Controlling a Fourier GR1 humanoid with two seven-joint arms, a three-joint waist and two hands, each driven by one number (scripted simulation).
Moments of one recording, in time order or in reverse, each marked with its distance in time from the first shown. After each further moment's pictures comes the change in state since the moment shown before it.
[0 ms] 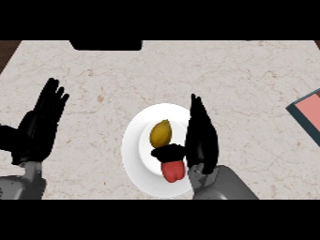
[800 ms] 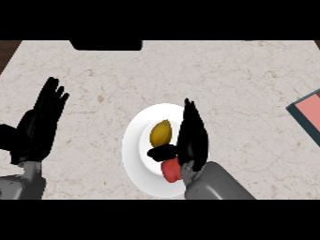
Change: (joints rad) left arm -0.002 -0.020 0.022 -0.016 -0.024 -0.021 0.028; right arm -0.054 0.000 0.063 0.168 -0.065 -0.112 -0.008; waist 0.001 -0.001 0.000
